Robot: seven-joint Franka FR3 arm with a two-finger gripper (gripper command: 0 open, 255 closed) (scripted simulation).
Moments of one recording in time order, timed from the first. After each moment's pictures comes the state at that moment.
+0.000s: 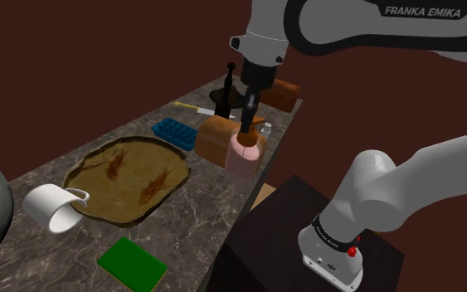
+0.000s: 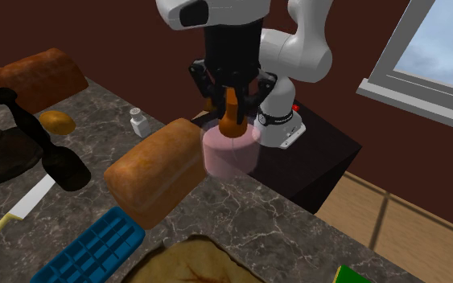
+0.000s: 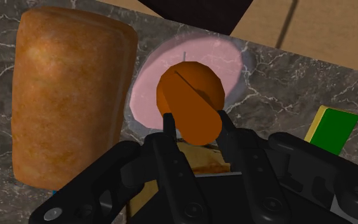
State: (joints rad) arm 0.30 -0.61 0.15 -2.34 0.08 1.72 -0.19
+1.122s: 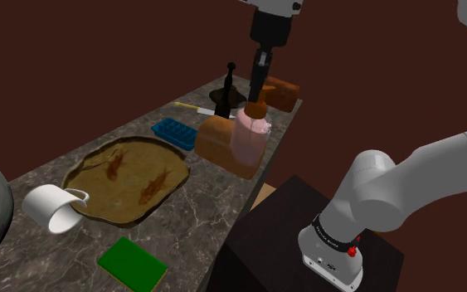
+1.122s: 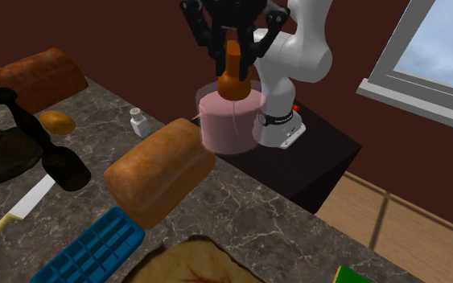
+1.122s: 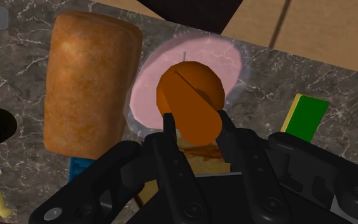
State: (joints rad) arm 0.29 -0.57 0.14 -2.09 0.07 1.50 -0.18
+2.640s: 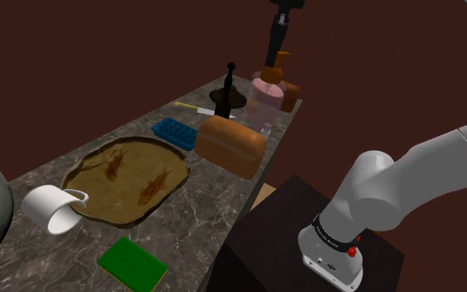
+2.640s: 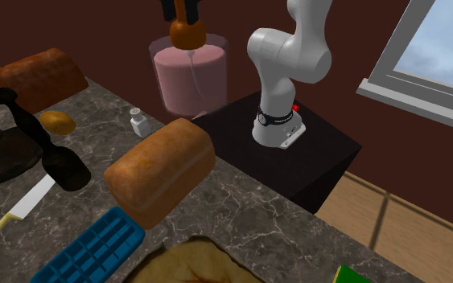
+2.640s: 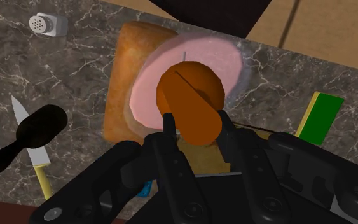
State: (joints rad) arm 0.25 -0.50 0.01 -1.87 -0.01 1.36 -0.35
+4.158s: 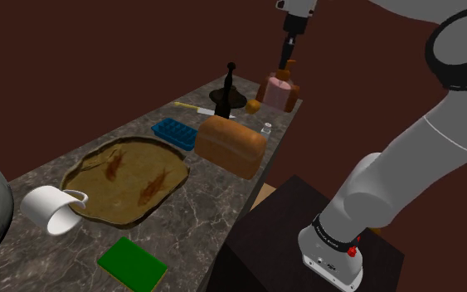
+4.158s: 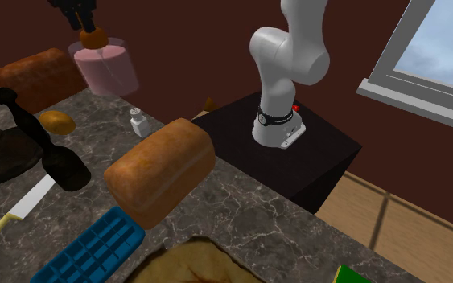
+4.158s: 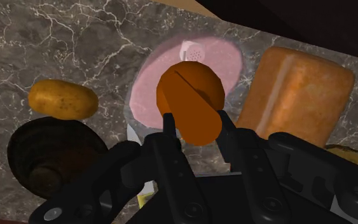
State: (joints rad) arm 0.10 -0.18 -0.41 -1.76 -0.09 1.59 -0.90
